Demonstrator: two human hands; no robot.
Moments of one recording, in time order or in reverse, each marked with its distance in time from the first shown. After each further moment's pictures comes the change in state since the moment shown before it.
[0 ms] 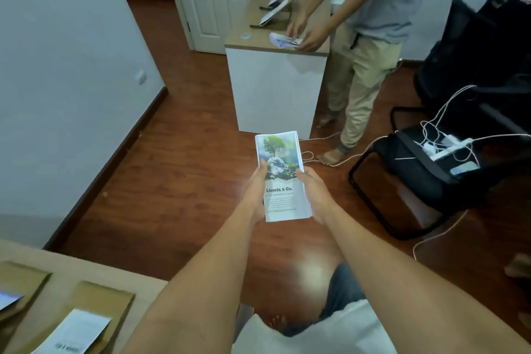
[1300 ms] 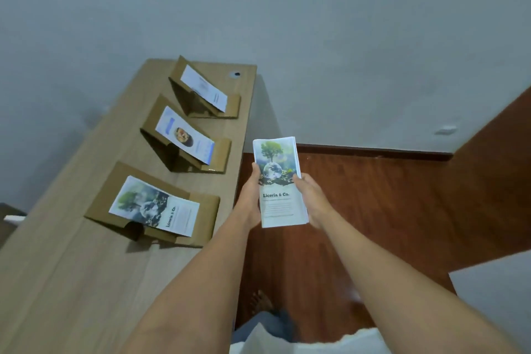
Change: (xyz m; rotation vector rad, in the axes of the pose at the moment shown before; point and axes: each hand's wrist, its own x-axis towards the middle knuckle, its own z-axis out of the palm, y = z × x) left_hand -0.064 0.125 -0.266 -0.801 0.874 0.655; right_hand 0.108 0.011 0.426 -0.692 -1.321 0.154
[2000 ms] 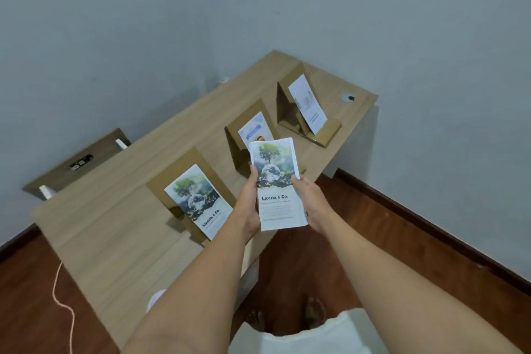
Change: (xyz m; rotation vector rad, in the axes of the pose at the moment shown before) left_hand 0.038 0.089 -0.081 -0.522 0.378 0.260; right_hand 0.144 -0.065 0.136 -0.192 -0.516 0.145
